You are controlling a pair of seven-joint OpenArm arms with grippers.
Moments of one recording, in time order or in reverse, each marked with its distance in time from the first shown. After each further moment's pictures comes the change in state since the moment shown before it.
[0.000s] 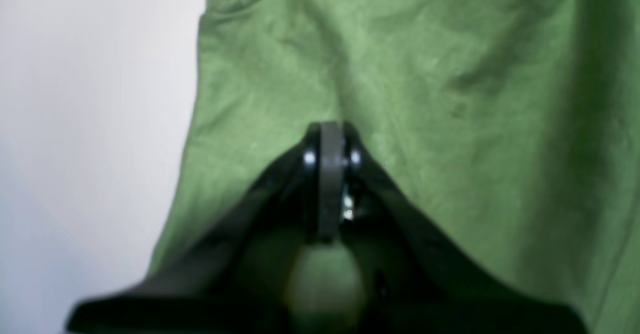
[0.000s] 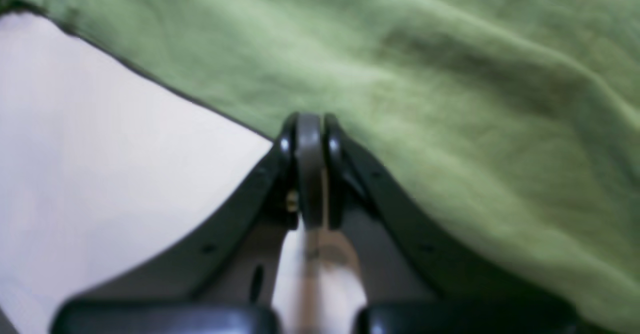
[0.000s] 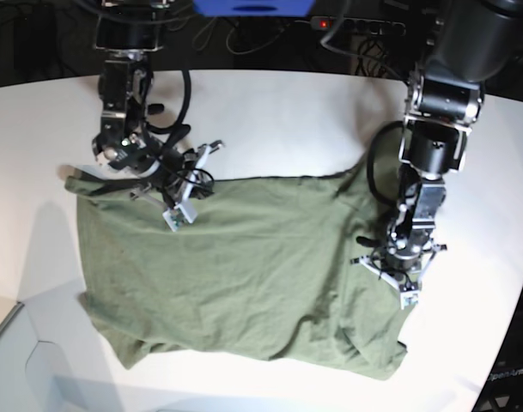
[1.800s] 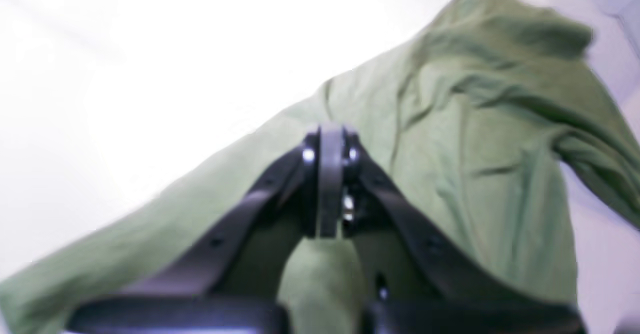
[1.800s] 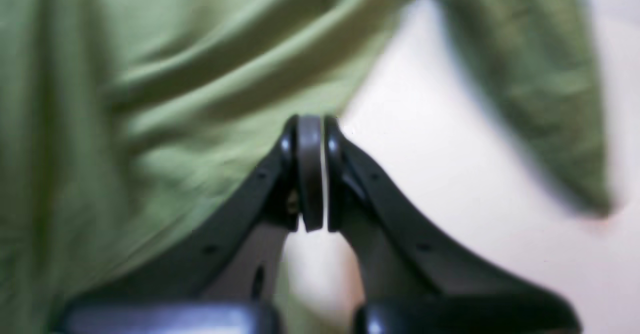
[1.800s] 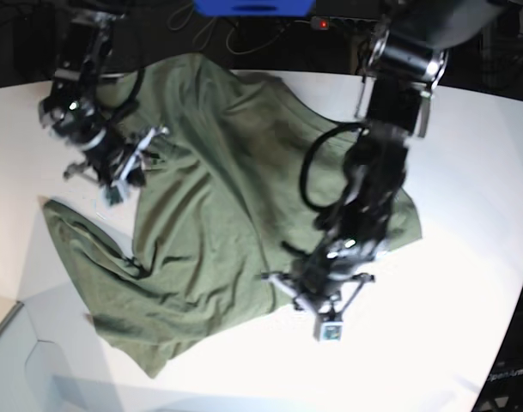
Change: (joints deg) left arm 8.9 9.7 5.3 41.2 -0.7 -0.1 22.1; right arm -11.7 1.5 9.4 19.3 -0.4 -0.1 -2.0
